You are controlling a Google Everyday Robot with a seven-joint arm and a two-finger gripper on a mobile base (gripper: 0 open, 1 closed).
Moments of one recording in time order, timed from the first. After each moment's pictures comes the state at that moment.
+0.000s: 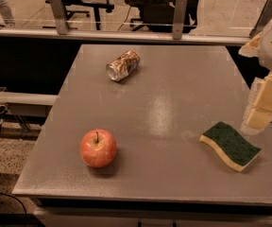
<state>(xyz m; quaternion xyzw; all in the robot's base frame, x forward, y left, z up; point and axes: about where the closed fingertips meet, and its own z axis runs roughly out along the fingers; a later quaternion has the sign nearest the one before) 0.438 -0.217 0.976 -0.60 0.78 -0.03 0.16</state>
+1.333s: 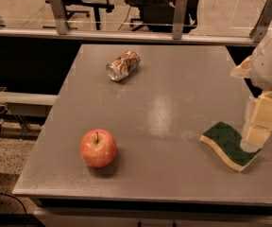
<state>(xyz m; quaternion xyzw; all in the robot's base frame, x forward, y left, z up) 0.427 -0.216 0.936 -0.62 0.77 0.01 0.11</state>
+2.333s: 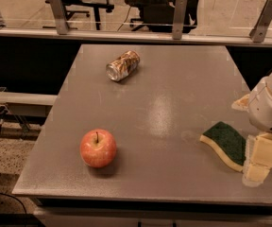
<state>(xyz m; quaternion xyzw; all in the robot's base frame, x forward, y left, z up) 0.397 -0.233 0.871 -0.62 0.78 0.01 0.08</state>
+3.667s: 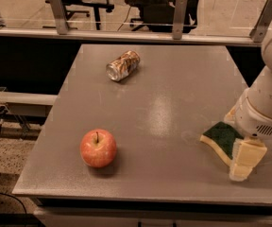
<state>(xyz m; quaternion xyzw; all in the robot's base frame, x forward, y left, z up) 0.413 -0.239 0.829 -0.62 0.78 -0.01 0.06</state>
